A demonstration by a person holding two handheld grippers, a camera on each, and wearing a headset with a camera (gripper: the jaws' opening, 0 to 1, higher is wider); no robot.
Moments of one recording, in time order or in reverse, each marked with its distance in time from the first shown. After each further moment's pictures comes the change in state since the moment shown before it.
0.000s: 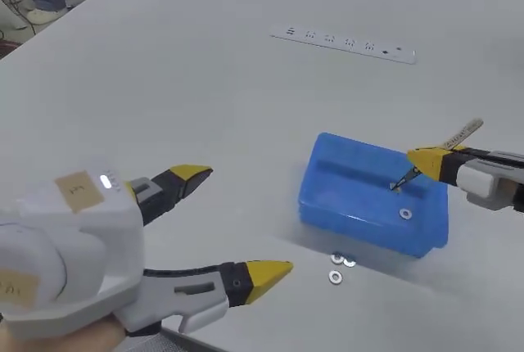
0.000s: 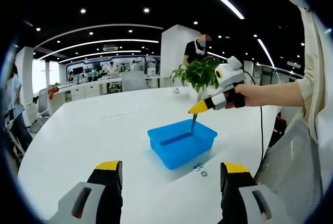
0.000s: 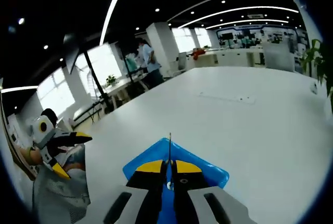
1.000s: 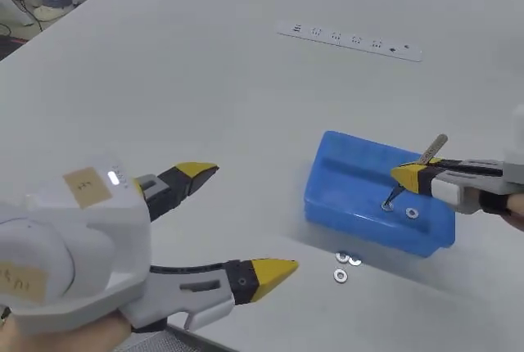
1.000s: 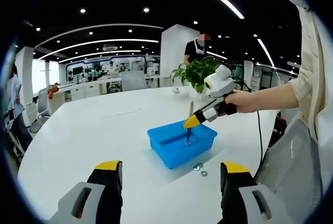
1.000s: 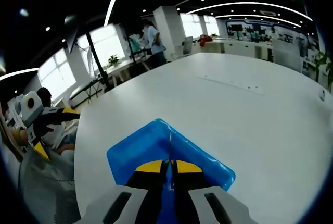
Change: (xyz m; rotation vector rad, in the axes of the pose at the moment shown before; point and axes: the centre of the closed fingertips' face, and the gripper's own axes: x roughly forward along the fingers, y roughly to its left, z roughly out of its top) left arm 0.000 0.000 -0.001 -0.001 0.003 -0.001; right arm 0.024 -0.006 -0.027 -0.100 0.110 0.011
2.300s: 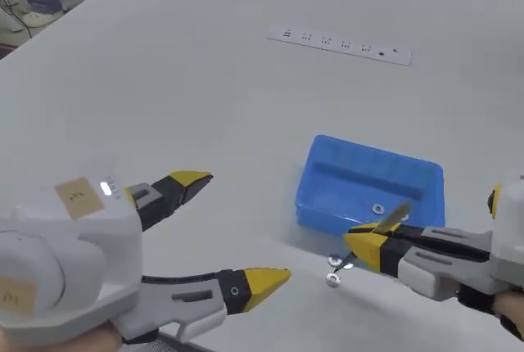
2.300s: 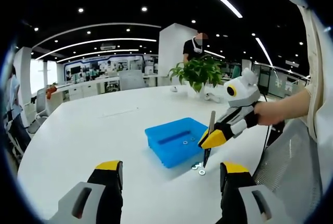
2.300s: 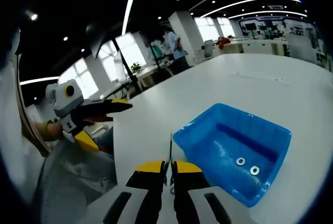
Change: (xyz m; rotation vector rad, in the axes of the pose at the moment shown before) left arm 0.001 -0.002 -0.002 0.008 0.010 -0.016; right arm -0.012 0.102 -0.035 0.040 -0.045 0.208
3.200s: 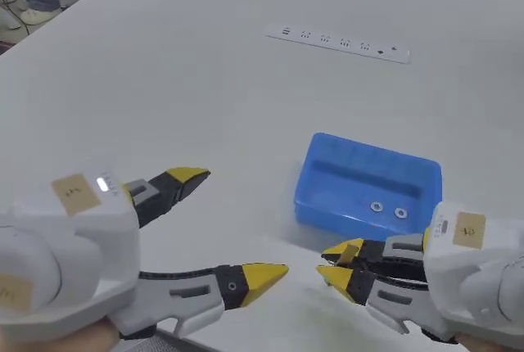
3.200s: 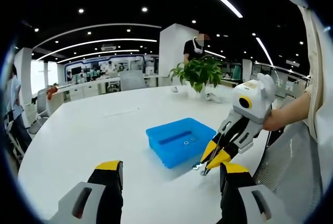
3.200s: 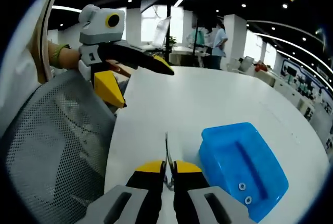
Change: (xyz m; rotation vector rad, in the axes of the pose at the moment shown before) left arm -0.001 0.000 0.001 0.002 -0.002 0.006; right arm 0.016 0.025 -0.027 -0.536 0.174 0.019
